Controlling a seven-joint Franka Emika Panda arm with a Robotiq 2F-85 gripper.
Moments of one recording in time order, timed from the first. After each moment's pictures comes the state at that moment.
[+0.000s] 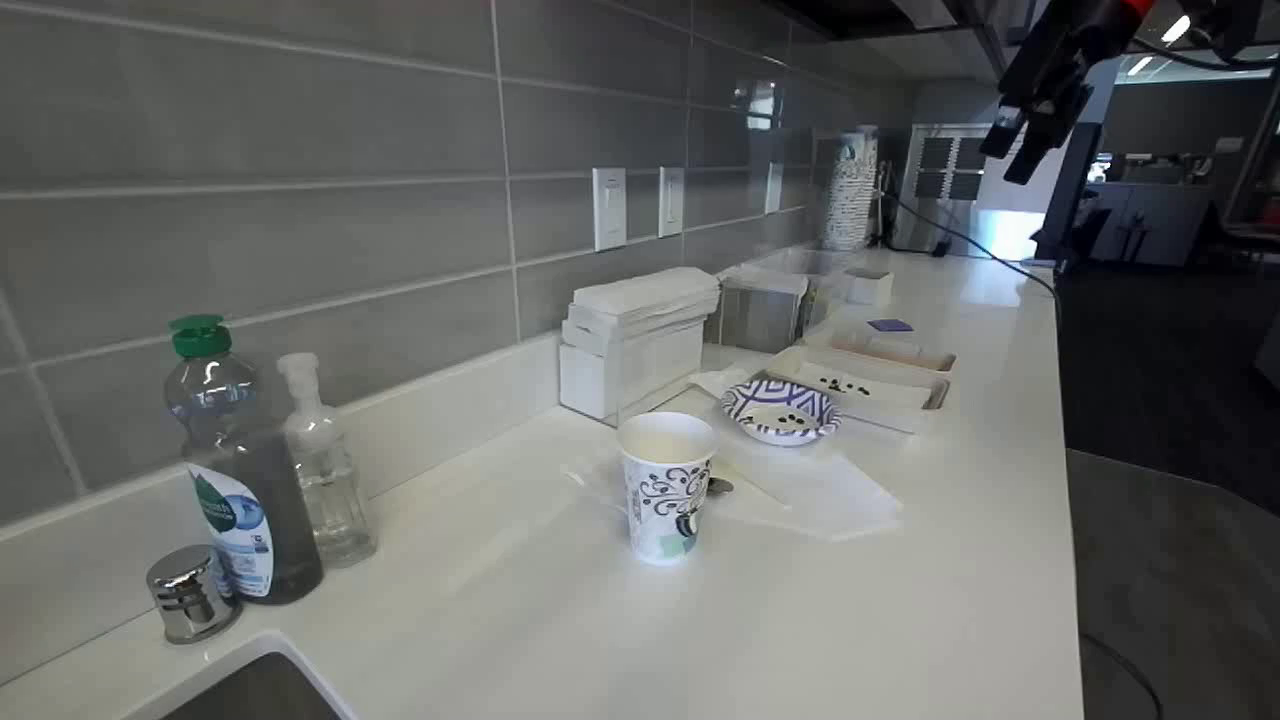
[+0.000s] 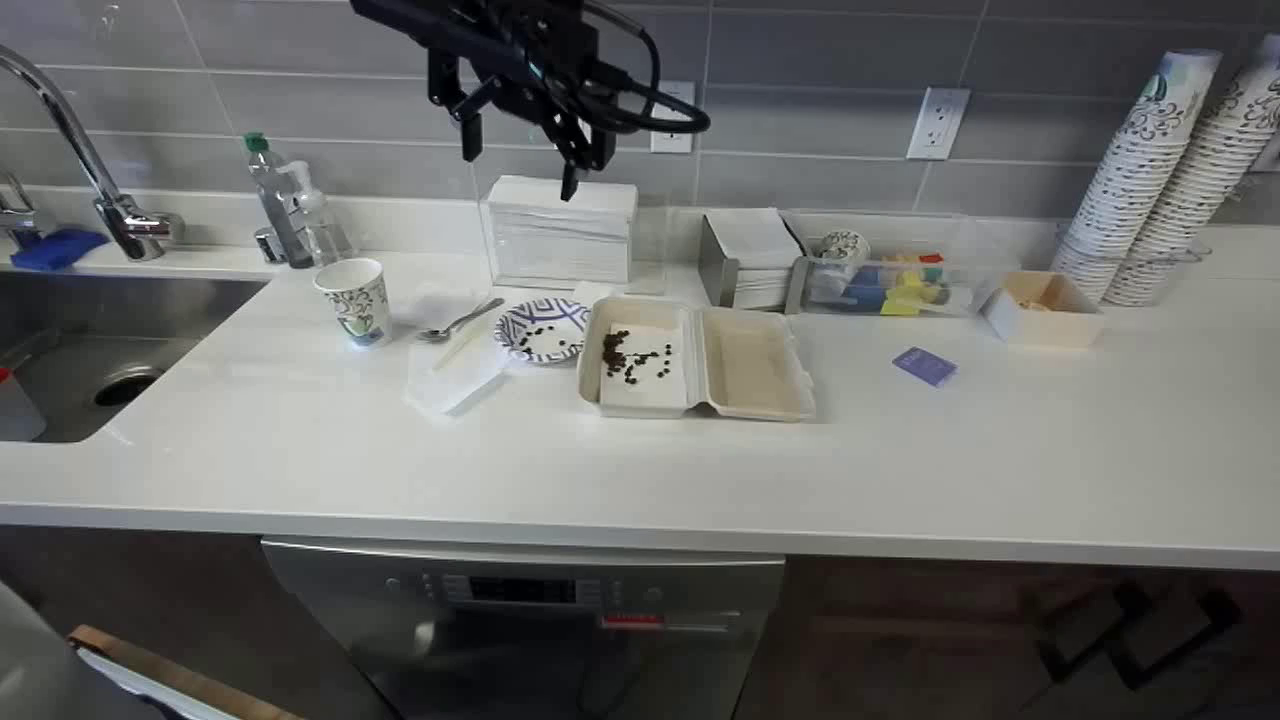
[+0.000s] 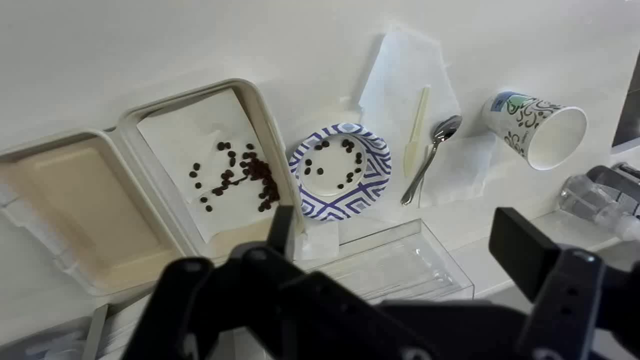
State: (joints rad) arm 0.00 -0.48 -0.37 -2.25 0.17 1.91 -0.41
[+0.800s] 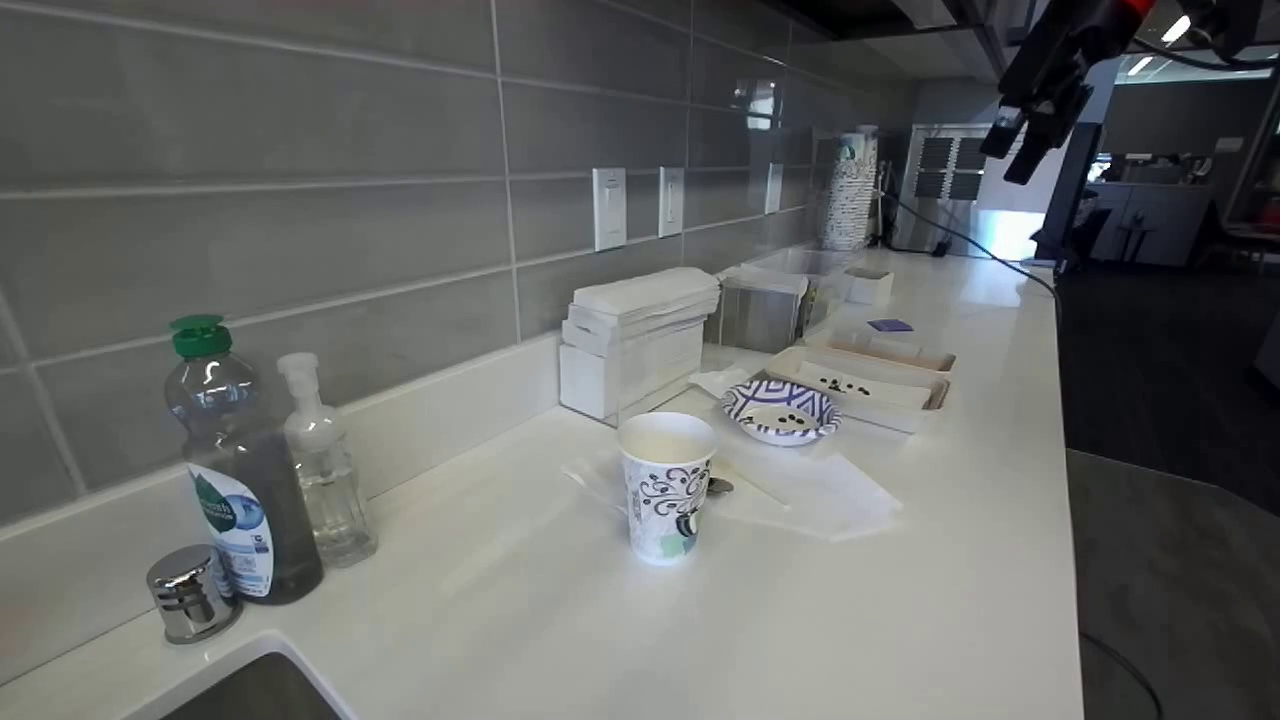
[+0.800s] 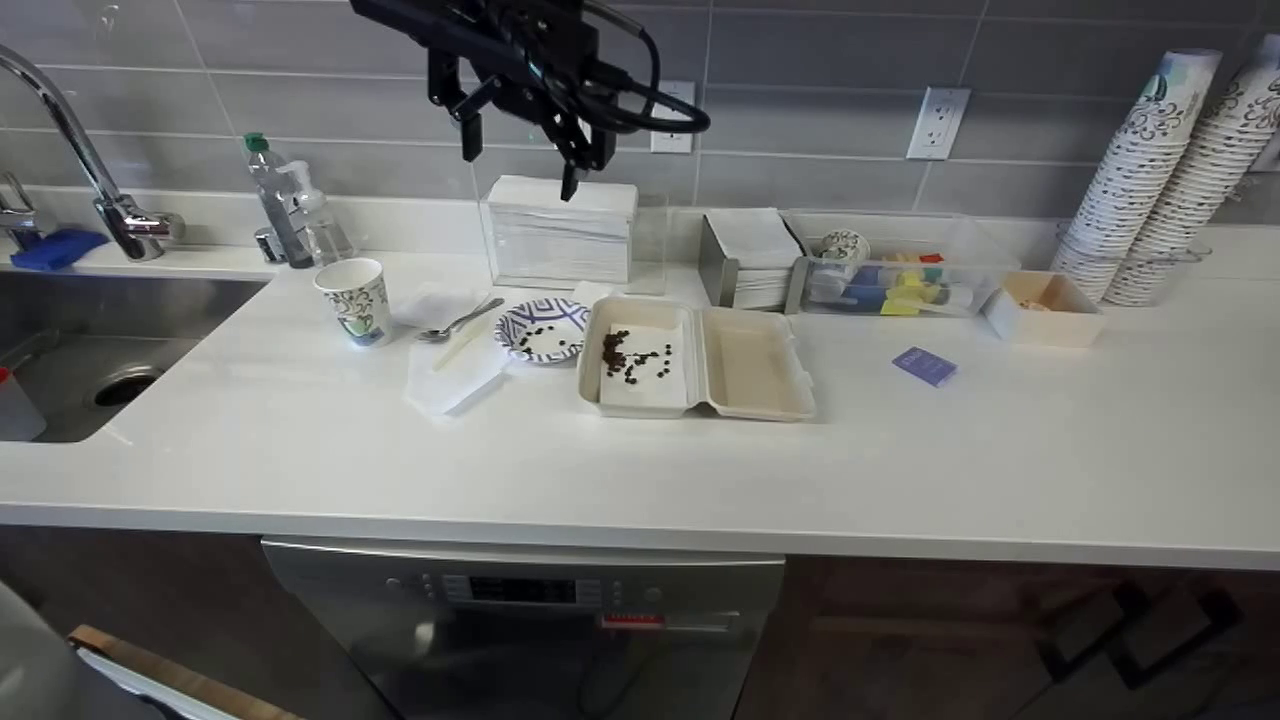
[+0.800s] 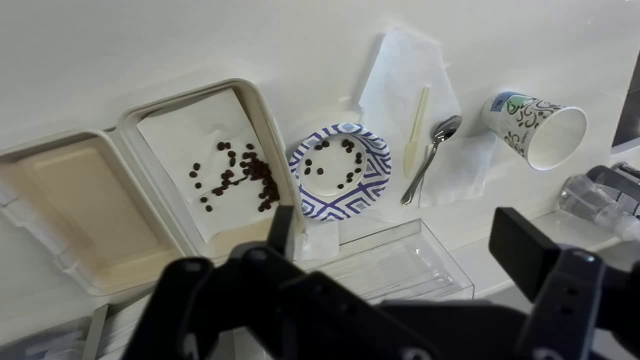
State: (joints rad) arm 0.00 -0.48 -0.37 -2.25 0.17 1.91 -0.41
